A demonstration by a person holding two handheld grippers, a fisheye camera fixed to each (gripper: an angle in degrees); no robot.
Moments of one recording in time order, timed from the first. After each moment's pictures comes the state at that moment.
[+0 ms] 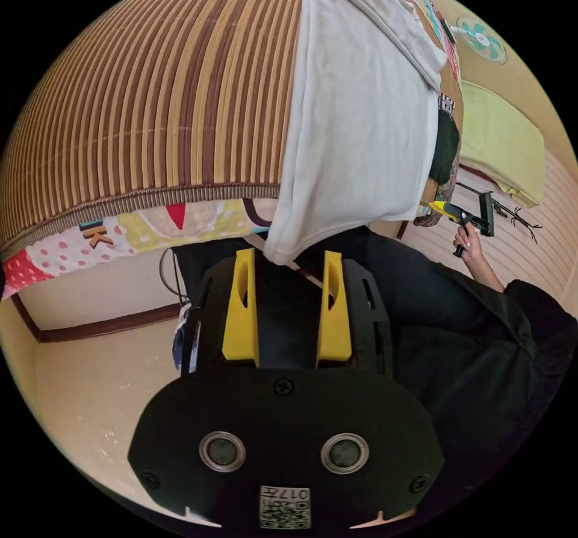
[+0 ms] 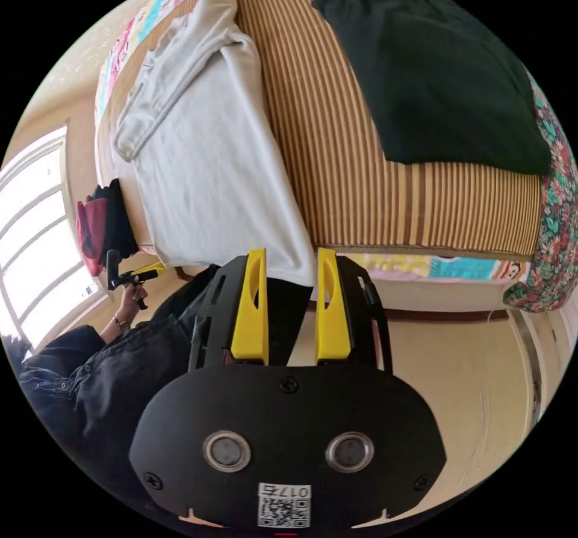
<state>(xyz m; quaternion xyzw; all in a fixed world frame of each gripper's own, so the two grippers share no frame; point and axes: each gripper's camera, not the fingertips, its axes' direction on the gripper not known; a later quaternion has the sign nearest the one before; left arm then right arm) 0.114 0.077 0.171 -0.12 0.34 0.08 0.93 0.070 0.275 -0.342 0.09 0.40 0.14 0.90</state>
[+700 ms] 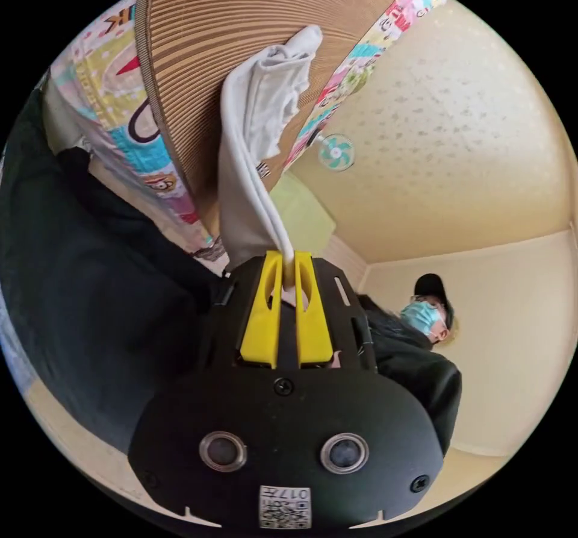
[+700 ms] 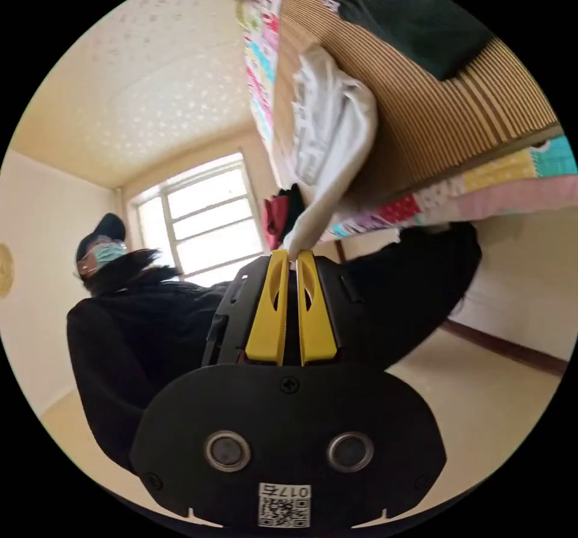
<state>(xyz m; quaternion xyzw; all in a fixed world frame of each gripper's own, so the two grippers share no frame) -0.023 0.169 0.118 0.00 0.82 -0.15 0.55 0.035 0.397 -0.369 0.20 -0.10 -0.07 0.97</state>
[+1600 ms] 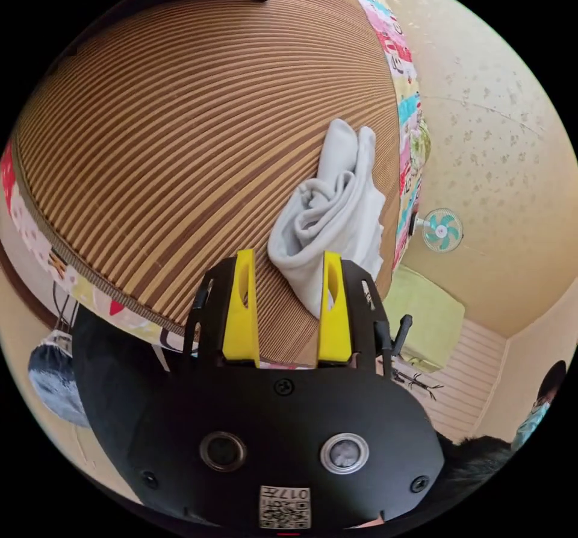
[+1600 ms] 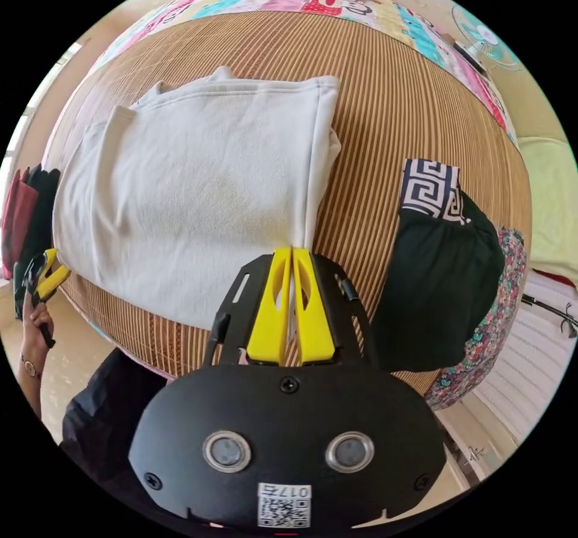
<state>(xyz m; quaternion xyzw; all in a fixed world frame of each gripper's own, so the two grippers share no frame) 0.051 -0.018 0.149 0.11 0.53 -0.29 0.79 -0.056 0.036 -0.243 0.15 0.65 -0.01 0.74</state>
